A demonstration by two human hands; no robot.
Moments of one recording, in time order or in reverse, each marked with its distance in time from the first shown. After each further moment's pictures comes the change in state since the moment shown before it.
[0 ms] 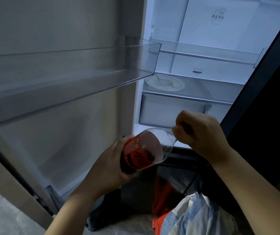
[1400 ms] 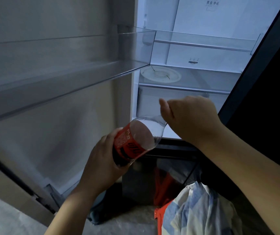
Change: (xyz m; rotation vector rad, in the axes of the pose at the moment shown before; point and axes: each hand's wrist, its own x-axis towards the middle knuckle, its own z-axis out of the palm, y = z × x) left_hand -0.006 -0.009 0.000 0.069 0.185 -0.001; right_hand 0.027 -0.024 0.010 -0.505 0.005 0.123
